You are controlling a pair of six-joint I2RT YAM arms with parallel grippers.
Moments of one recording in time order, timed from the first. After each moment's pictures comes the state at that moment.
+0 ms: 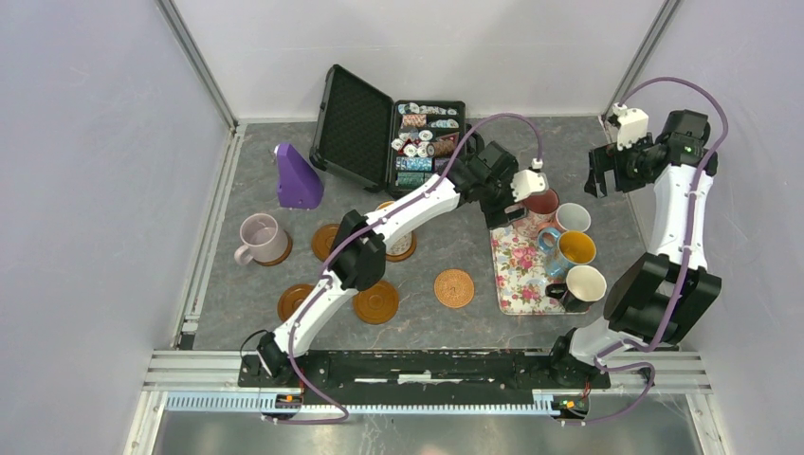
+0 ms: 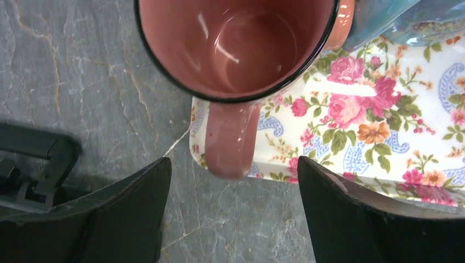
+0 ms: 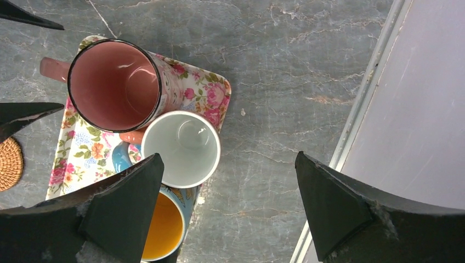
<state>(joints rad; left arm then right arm) -0.90 2.52 2.44 -0.74 0.27 0.52 -0.43 1.55 1.53 -0.93 -0.46 -0.60</state>
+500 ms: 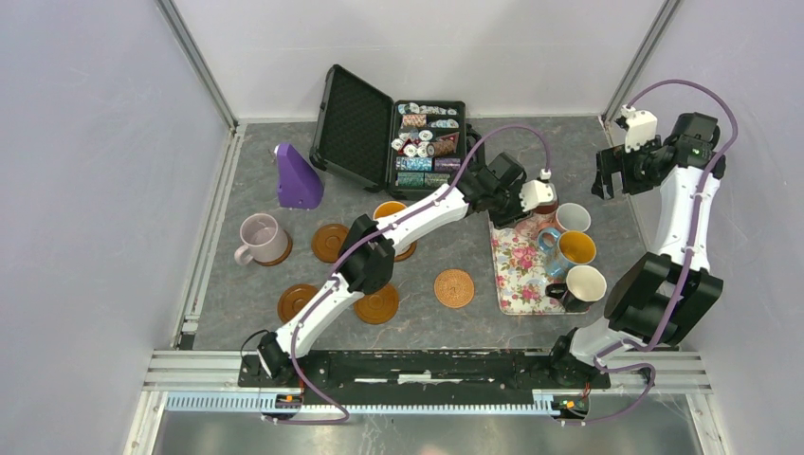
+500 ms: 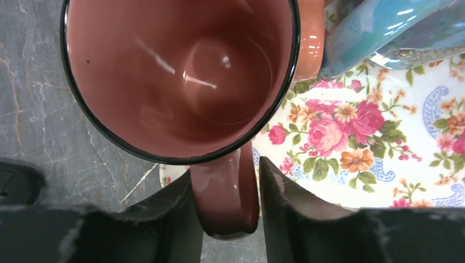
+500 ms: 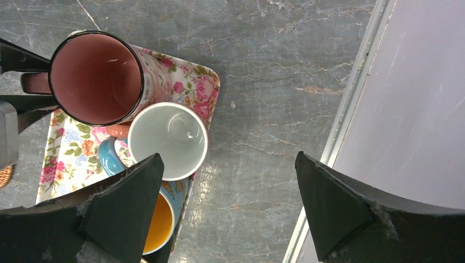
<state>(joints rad) -0.94 2.59 2.48 -0.67 0.29 0.49 -0.47 1.55 1.53 -0.94 -0.46 -0.62</state>
